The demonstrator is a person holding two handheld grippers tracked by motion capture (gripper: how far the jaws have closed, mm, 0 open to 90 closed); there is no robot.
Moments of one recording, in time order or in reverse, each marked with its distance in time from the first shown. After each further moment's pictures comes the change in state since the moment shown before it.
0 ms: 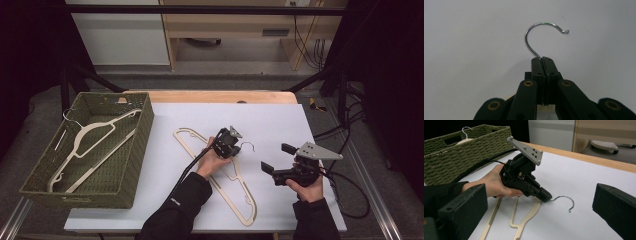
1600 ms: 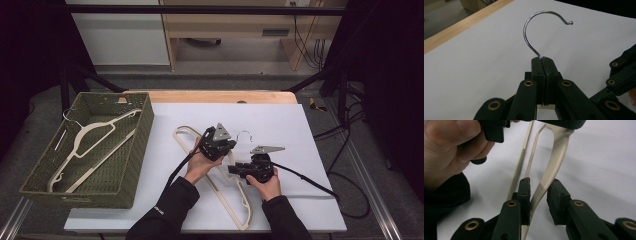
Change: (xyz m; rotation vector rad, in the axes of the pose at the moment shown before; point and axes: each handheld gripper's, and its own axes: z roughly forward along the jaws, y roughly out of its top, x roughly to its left) left arm -0.012 -0.008 -0.075 -0.255 0.033 0.049; right arm 0.018 -0.046 0.112 0.275 0.209 0.230
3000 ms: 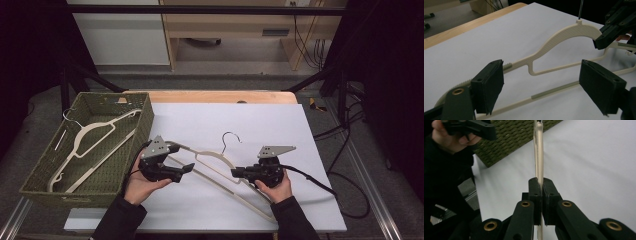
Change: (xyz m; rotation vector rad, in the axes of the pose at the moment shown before) left arm 0.016 -0.056 -0.155 -0.079 -0.022 -0.093; right arm 0.036 0.017 -0.046 -0.004 0.164 -0.174
